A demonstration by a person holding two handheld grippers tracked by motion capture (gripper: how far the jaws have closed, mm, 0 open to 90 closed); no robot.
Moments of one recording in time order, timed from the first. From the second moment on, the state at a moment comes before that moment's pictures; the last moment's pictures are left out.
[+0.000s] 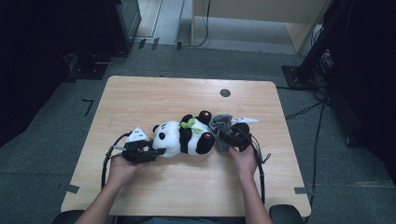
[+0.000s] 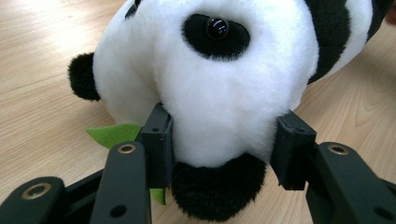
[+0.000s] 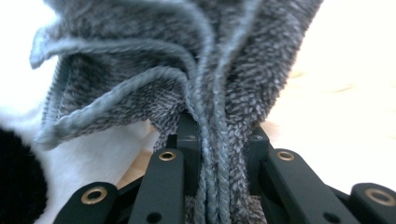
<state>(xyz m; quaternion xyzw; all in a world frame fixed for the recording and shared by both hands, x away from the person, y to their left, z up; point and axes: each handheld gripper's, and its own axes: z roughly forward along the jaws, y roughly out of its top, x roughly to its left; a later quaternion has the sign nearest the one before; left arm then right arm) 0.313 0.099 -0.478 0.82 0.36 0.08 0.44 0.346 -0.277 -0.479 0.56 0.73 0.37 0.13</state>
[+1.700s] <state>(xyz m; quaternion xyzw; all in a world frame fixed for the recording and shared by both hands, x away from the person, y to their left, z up) 0.315 0.101 -0.479 0.81 0.36 0.08 0.45 0.389 -0.396 -0.500 0.62 0.69 0.35 0.15</state>
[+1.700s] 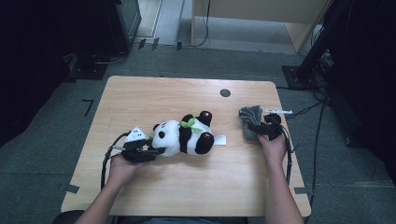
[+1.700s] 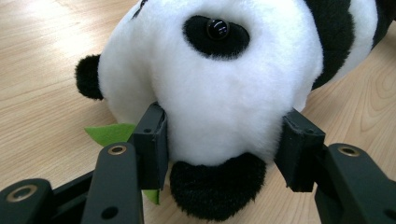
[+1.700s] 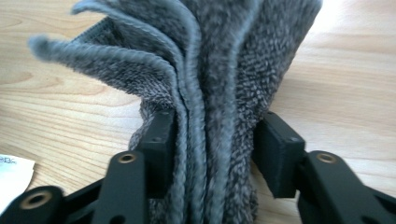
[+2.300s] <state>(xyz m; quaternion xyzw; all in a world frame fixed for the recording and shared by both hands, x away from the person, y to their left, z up) 0.317 0.100 -0.476 0.81 0.37 0.08 0.44 0.362 -0.360 -0.459 0.52 0.73 0.39 0.19</state>
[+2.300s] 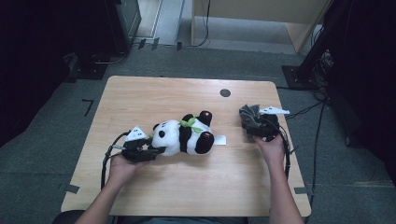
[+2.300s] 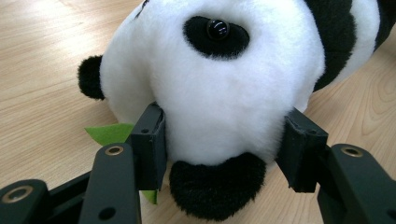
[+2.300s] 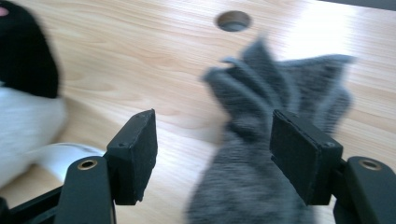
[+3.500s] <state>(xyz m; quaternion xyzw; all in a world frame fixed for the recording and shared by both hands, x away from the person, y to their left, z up) 0.332 0.104 -0.470 0.82 0.36 0.05 0.44 0.304 -0.295 -0.454 0.39 0.79 0.47 0.12</state>
